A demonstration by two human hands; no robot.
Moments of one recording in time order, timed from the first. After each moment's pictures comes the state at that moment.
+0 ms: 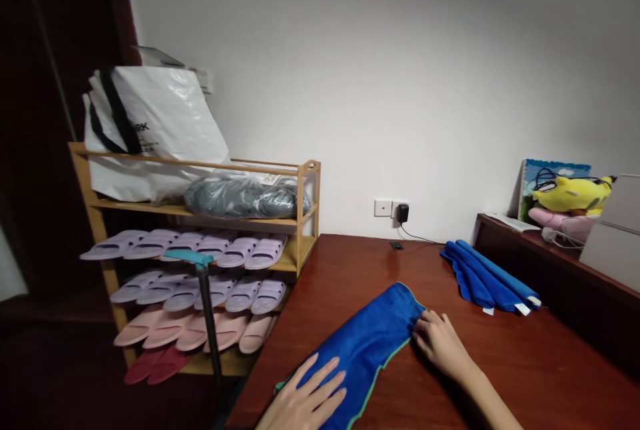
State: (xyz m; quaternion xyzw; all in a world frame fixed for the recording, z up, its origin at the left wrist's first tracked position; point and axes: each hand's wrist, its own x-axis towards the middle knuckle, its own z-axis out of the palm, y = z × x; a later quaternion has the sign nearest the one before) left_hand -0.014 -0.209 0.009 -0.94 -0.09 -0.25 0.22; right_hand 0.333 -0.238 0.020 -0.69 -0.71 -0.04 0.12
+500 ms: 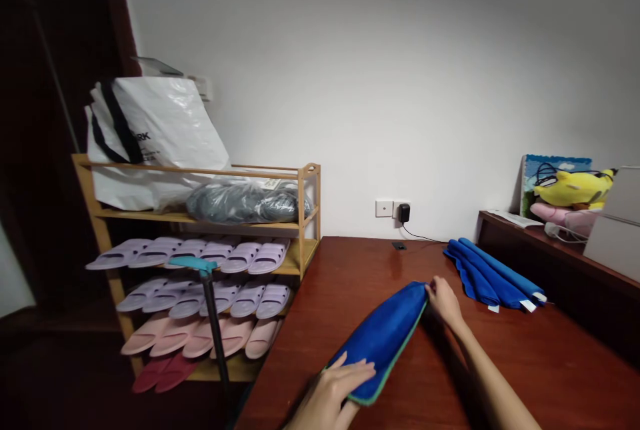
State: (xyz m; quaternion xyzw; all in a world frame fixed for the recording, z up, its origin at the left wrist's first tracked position) left_hand 0.032 -0.216 0.021 -0.91 -0.21 -0.29 -0.20; right_hand 0.375 -0.164 0.028 -0.83 -0.52 -0.04 0.20
